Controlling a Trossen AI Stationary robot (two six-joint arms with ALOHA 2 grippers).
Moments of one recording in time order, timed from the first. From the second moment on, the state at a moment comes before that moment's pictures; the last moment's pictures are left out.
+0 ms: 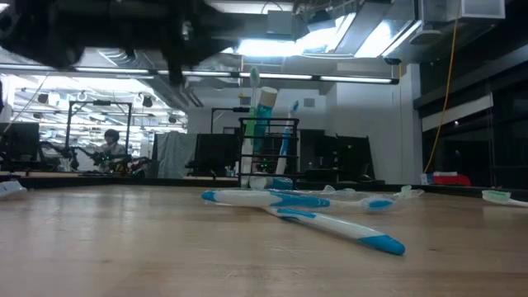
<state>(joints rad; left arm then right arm) -0.29 1.57 0.44 1.36 -0.65 -0.19 1.07 1.41 1.39 -0.52 1.35 0.92</state>
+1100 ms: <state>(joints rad) -0.62 1.24 0.80 -1.18 -0.23 -2.06 1.06 1.42 1.39 -0.37 1.34 0.77</state>
